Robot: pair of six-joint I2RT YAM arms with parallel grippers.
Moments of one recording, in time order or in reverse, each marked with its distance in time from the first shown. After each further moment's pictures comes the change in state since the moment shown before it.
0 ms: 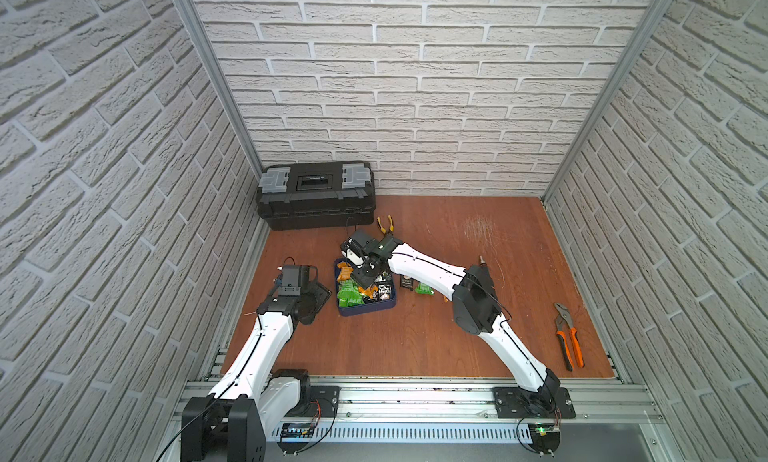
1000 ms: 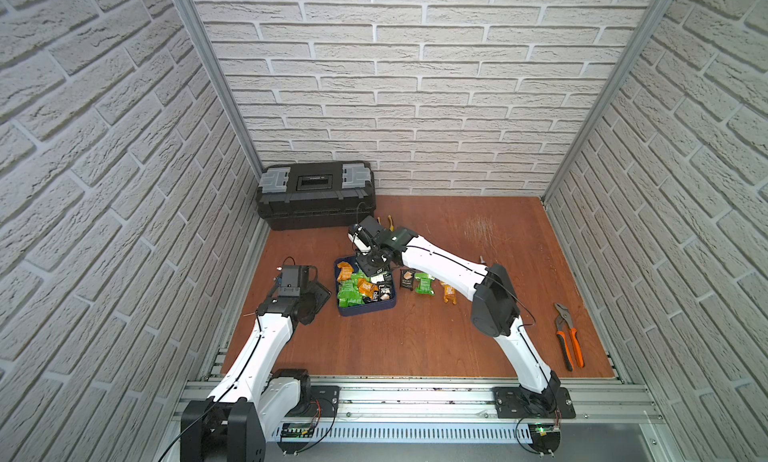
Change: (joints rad) left arm 0.000 -0.016 0.003 -0.001 0.004 0.044; right arm -0.019 -0.259 -0.198 0.075 -0.032 0.178
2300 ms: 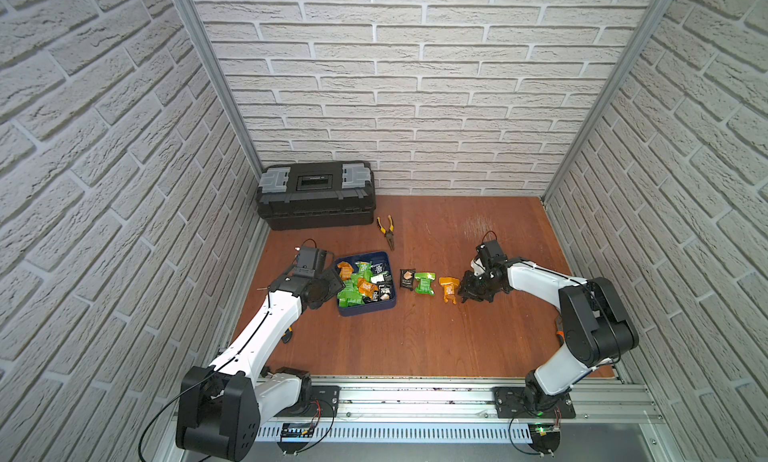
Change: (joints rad) left arm -0.157 0.154 0.188 -0.072 -0.045 0.150; right arm -0.622 -0.583 -1.191 0.351 -0.370 0.397
